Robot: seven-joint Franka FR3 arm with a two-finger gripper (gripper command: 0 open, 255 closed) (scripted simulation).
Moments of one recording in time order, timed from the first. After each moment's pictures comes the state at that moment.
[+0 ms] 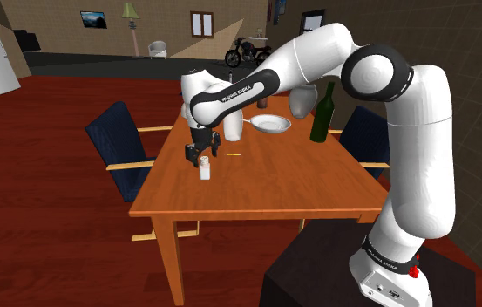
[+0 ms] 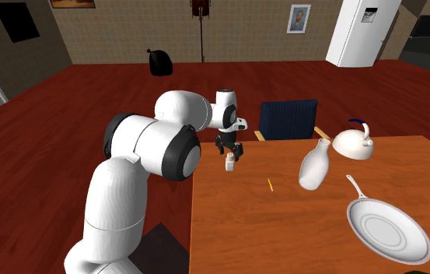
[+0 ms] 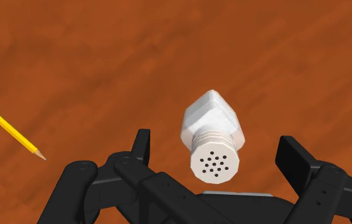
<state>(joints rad) 0.13 0.40 0.19 -1.70 -0.20 2.06 0.38</state>
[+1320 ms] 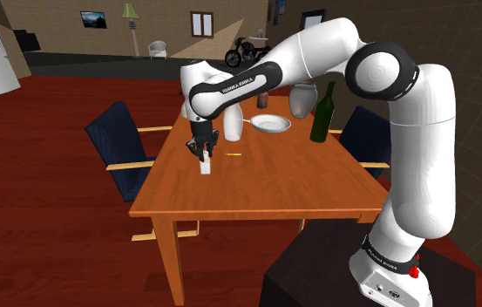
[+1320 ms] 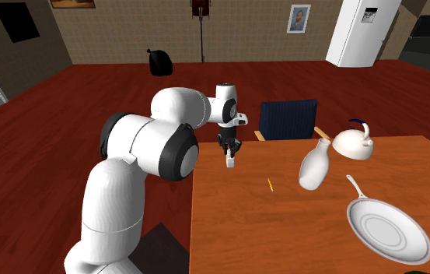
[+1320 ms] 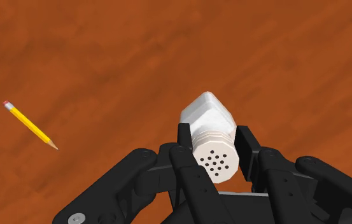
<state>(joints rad) 0.13 0.37 0.19 -1.67 -0.19 2.01 0.38</state>
